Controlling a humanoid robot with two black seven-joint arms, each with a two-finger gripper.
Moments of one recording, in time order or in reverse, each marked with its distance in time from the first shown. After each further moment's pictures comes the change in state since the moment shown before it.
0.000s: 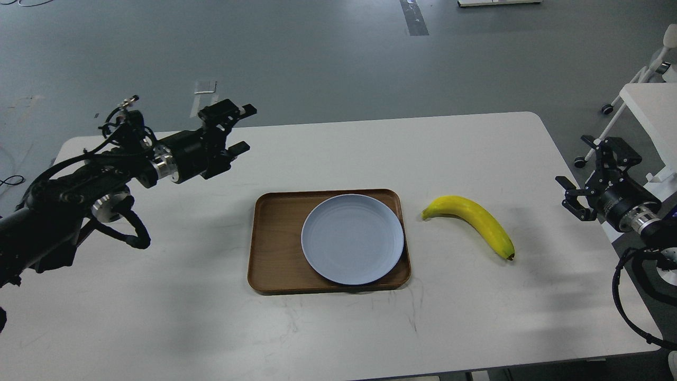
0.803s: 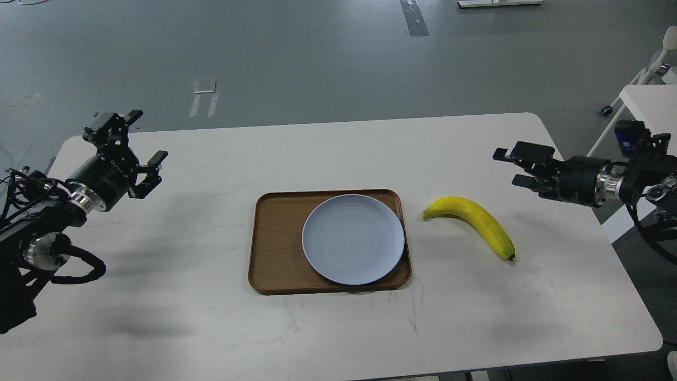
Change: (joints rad) left arm 0.262 0.114 -0.339 -0.020 -0.156 -0.012 0.000; right arm 0.283 -0.087 -0.092 0.272 -1.106 0.000 0.000
